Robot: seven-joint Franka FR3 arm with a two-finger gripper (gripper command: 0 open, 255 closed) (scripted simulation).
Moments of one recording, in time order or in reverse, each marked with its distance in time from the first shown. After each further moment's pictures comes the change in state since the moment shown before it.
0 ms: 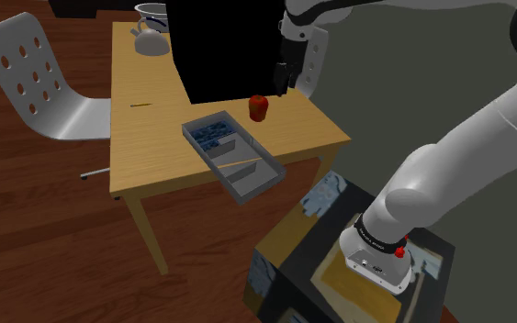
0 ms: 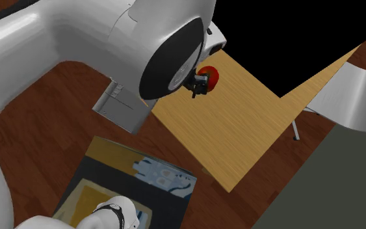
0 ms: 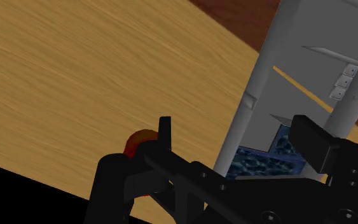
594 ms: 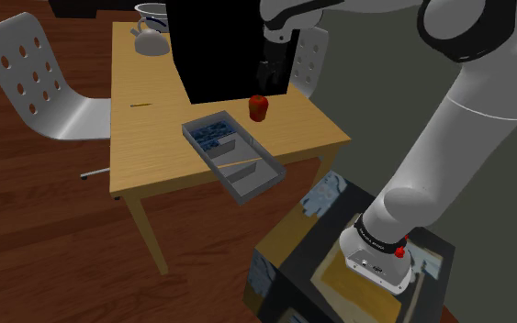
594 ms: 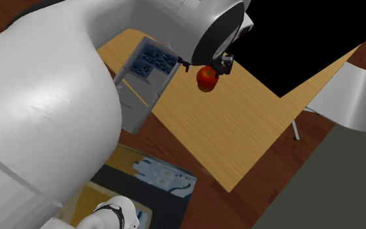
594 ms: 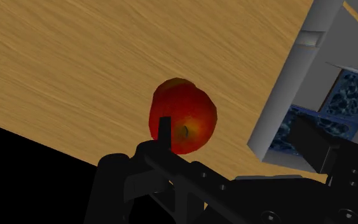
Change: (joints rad) arm -0.020 0.322 -0.039 0.261 0.071 0.089 -0.091
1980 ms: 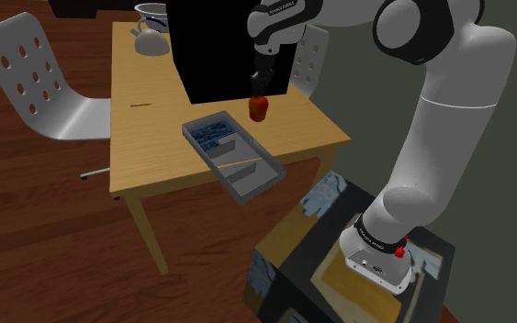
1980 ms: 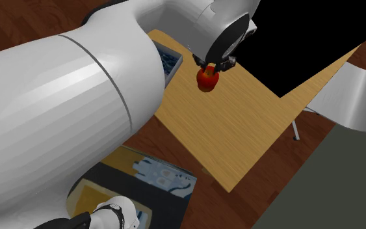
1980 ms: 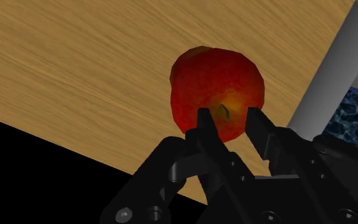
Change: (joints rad) arm -0.021 0.201 0.000 0.123 0.054 0.086 -0.045
